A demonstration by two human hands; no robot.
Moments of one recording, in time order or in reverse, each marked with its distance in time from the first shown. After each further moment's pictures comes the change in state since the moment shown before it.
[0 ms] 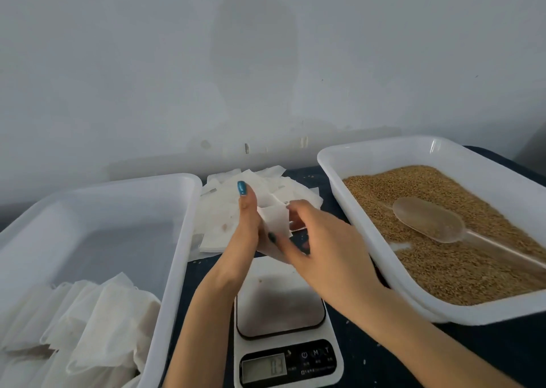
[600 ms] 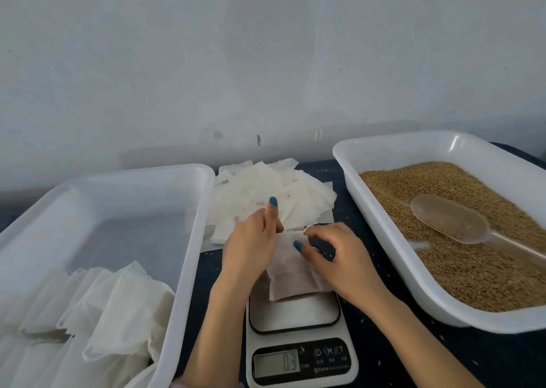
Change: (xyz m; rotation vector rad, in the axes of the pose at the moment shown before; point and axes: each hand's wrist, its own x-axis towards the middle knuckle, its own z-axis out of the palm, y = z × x) left_hand -0.021 -0.041 -0.044 0.943 -0.024 0.189; right_hand -0.009 0.064 0.056 0.257 -0.027 0.131
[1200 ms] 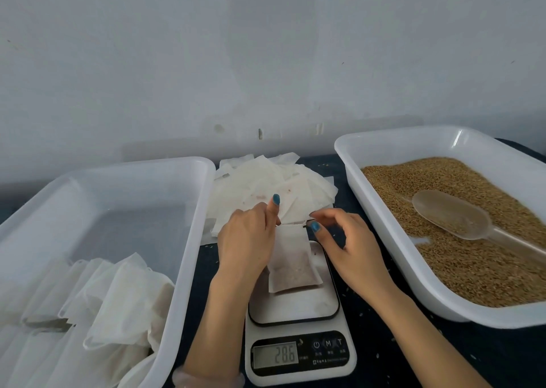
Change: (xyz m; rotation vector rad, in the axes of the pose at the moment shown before) left_hand -0.002 -0.003 -0.001 0.347 0.076 0.066; right_hand 0.003 0.016 -0.004 0.028 0.099 0.017
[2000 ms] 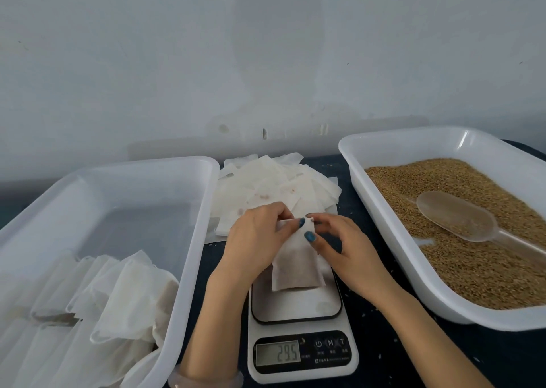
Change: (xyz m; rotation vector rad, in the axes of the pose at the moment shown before) left_hand -0.006 0.006 -0.017 -0.148 -0.132 0.117; right_hand 0.000 -0.005 -0.001 0.048 -0.204 0.038
